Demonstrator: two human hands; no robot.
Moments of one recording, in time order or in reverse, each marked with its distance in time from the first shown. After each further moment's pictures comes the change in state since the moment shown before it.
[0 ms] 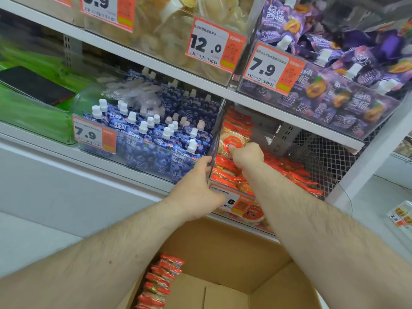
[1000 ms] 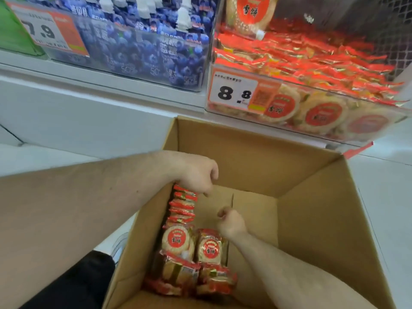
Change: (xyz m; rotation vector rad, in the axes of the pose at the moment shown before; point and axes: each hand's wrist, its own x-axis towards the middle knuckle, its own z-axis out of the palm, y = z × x) left_hand -0.012 -0.098 0.058 0.823 -0.783 -0.313; right_hand -0.197 0.314 0.167 -0.219 -0.718 0.183
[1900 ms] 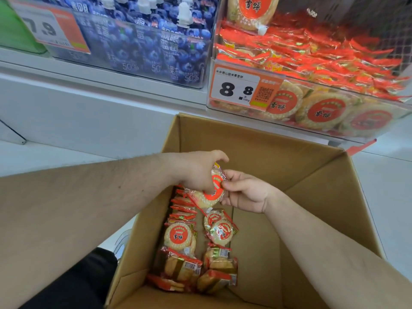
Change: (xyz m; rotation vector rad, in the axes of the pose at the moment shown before) left_hand 0.001 -0.003 0.008 -0.126 0.108 -0.002; right_hand -0.001 -0.043 -0.097 1.051 -0.909 -0.306
